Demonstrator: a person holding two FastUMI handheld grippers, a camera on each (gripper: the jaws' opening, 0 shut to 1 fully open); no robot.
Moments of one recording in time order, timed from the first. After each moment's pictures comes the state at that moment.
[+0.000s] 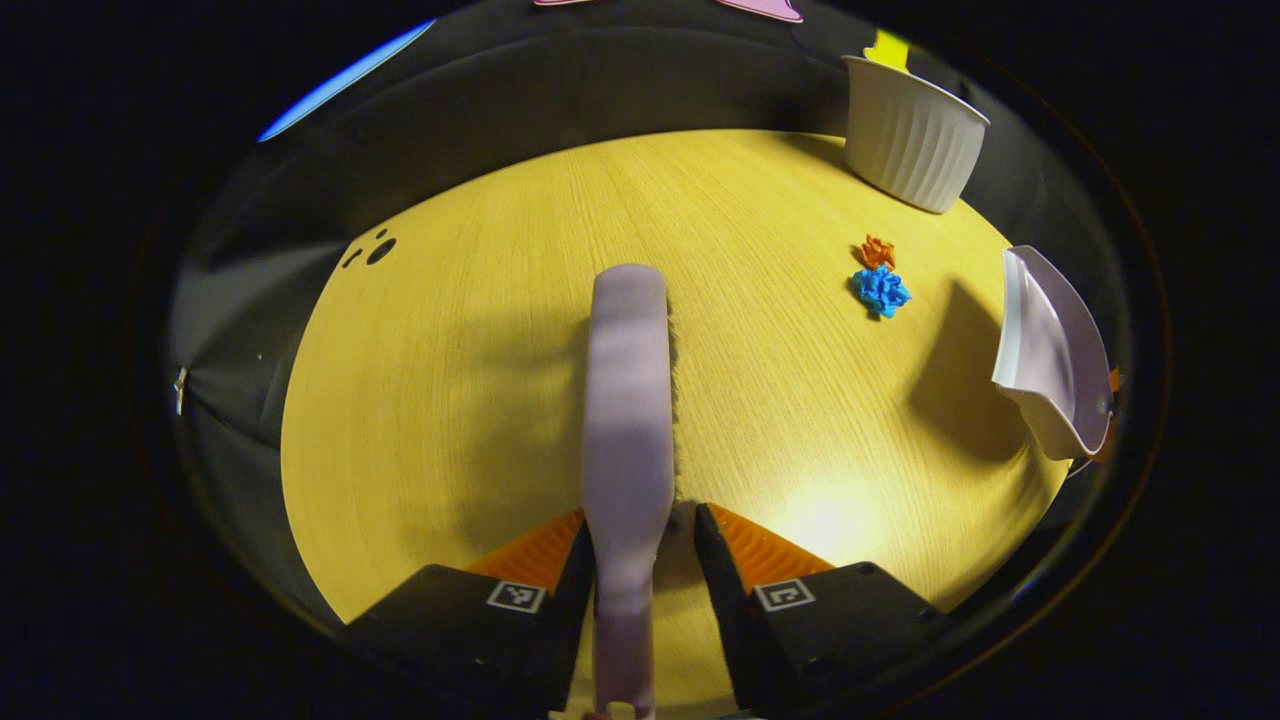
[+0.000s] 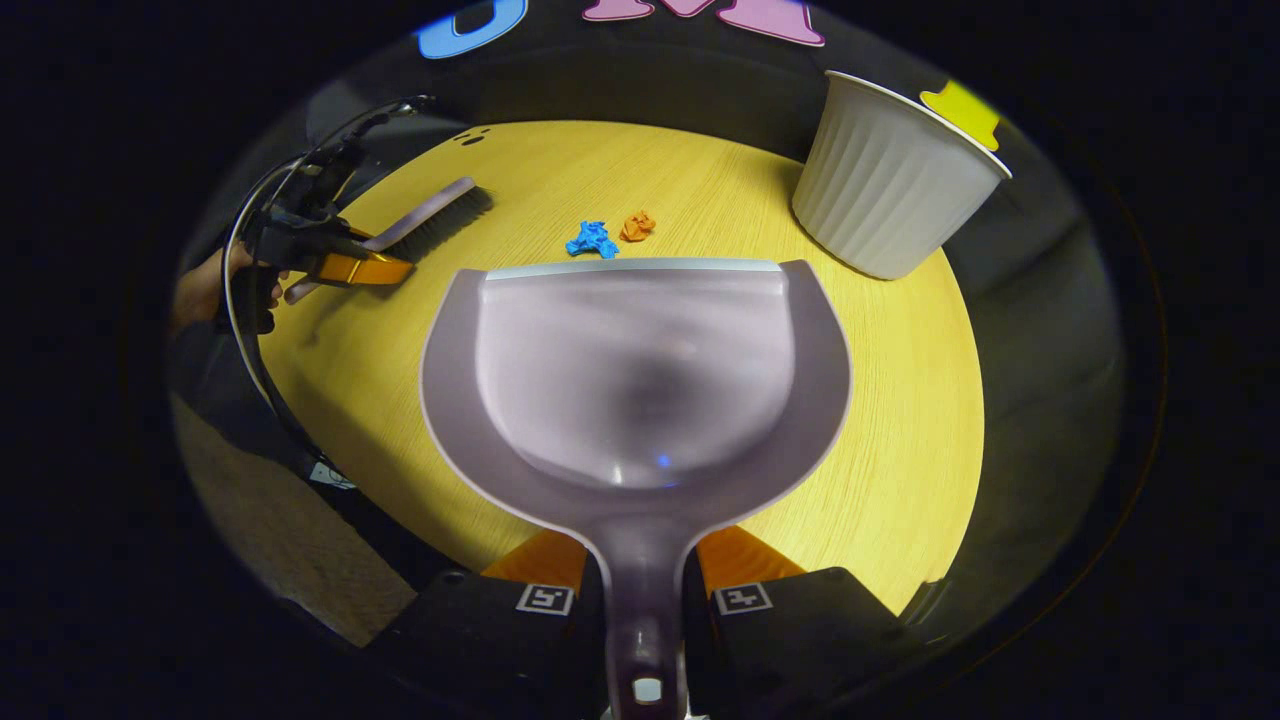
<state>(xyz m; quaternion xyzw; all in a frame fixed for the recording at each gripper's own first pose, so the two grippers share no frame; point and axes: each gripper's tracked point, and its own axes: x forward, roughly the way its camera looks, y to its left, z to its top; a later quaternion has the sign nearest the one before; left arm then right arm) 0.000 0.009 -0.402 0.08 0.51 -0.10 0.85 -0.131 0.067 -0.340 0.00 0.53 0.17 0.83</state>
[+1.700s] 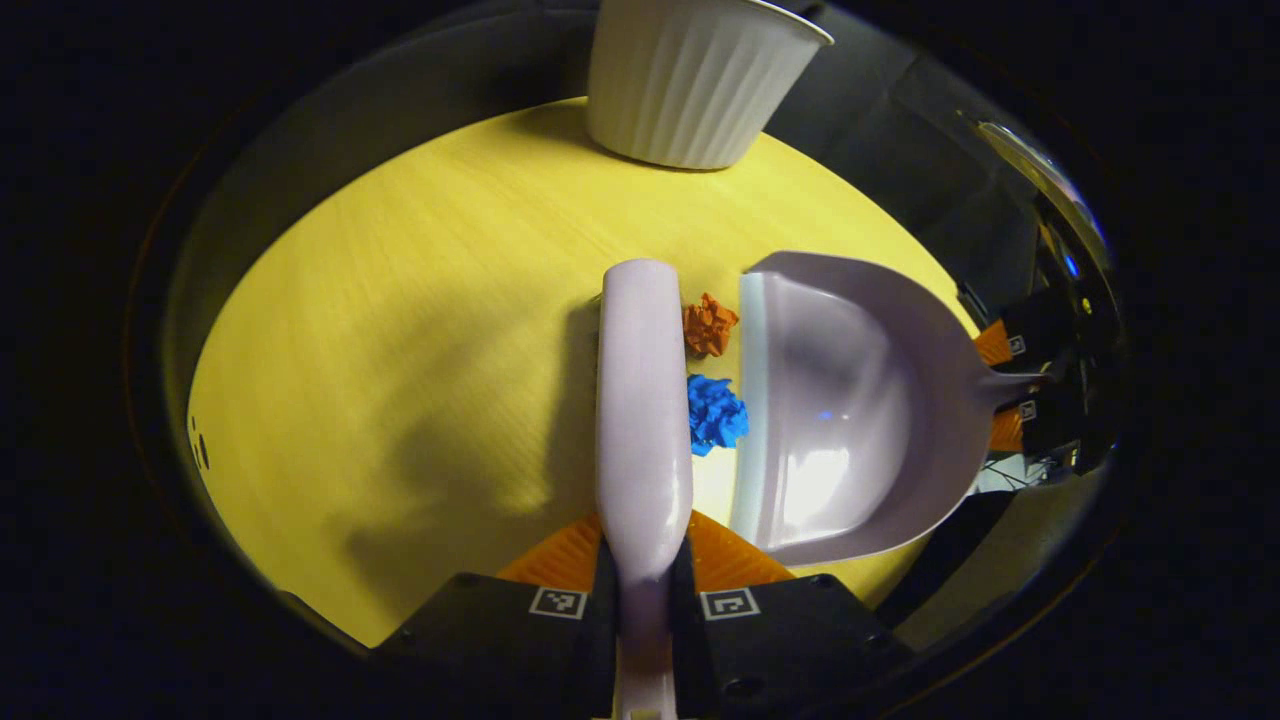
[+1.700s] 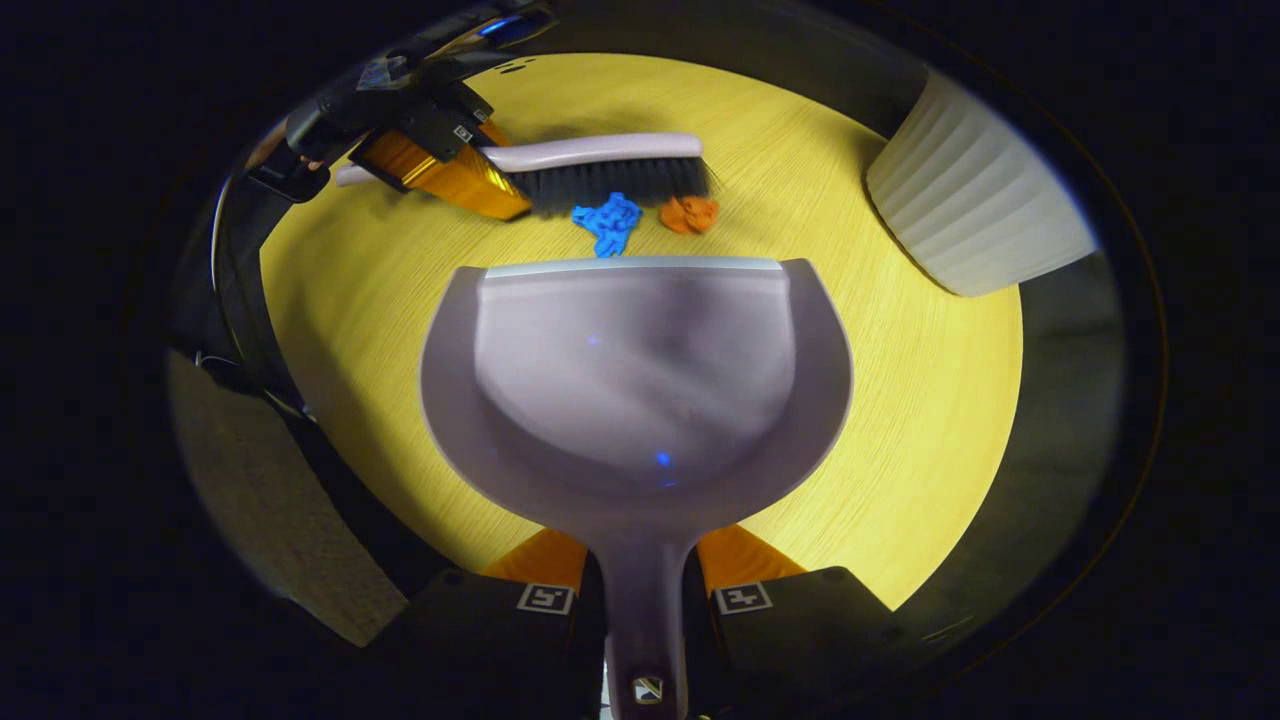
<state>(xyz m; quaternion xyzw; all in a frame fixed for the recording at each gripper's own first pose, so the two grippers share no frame) 0.023 -0.183 -0.375 0.12 0.55 -0.40 0.72 -0.111 0.047 -0.361 -0.08 0.61 0.25 0.74</state>
